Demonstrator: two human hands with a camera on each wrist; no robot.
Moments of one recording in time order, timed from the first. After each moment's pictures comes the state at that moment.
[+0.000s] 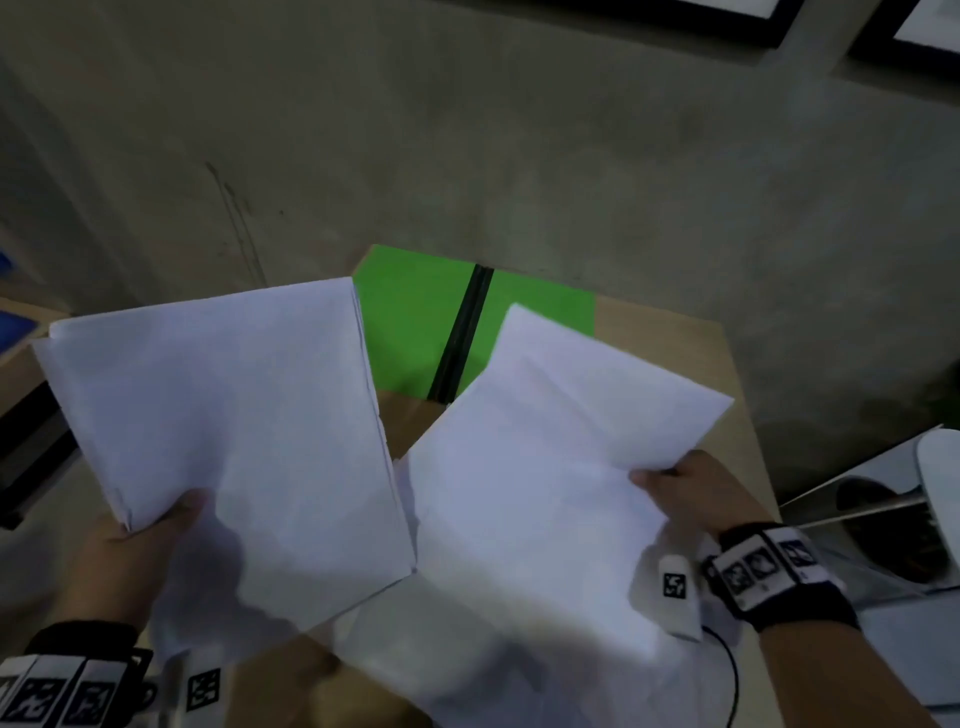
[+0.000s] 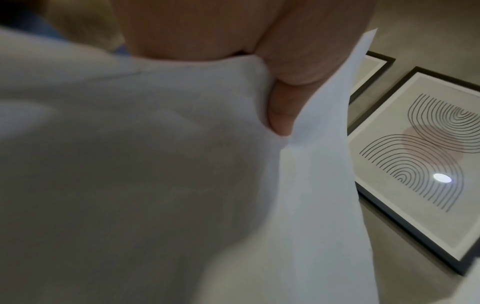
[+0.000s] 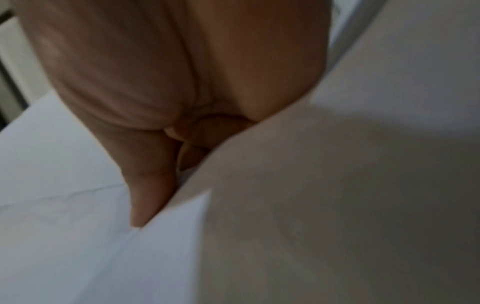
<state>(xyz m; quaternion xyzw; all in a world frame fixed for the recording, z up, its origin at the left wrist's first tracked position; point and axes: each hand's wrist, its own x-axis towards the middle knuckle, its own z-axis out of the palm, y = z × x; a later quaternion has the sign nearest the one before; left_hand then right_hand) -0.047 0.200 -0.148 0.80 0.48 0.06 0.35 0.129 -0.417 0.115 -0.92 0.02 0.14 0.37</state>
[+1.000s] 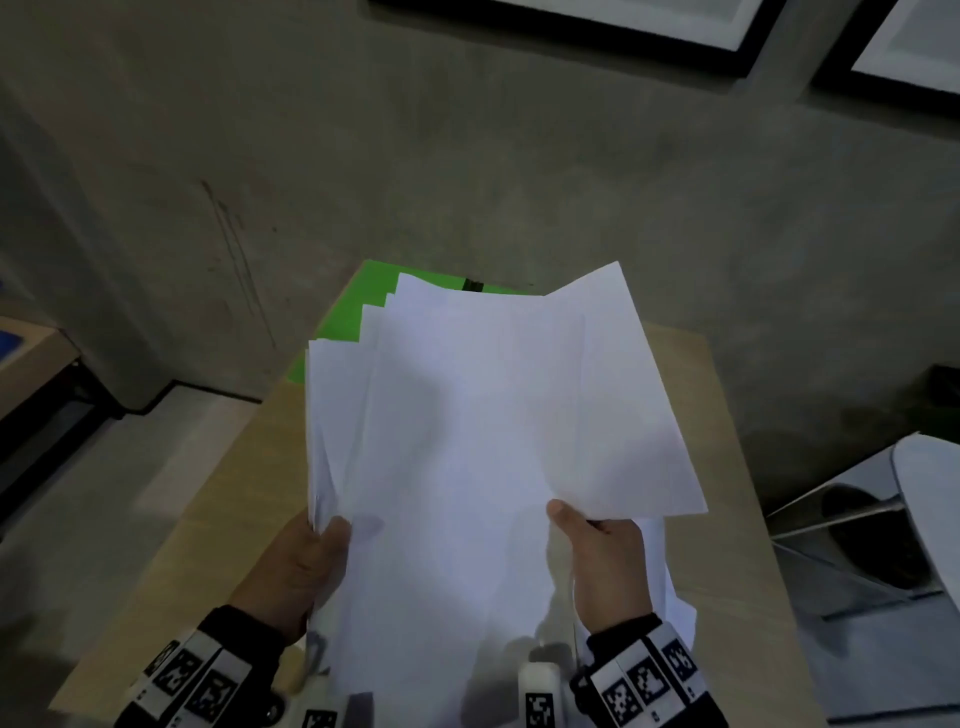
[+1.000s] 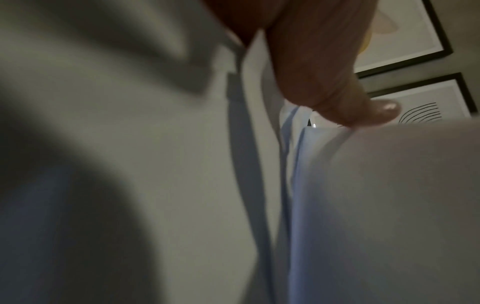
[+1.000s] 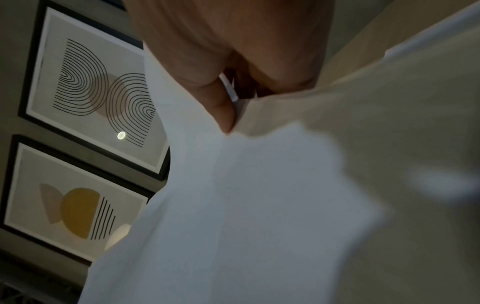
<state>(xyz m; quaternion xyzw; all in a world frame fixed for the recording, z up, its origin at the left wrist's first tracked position) -0.018 -0.064 0.092 0.60 0.14 0.00 0.79 0.040 -0.318 0.106 -0.73 0.18 0.02 0.65</state>
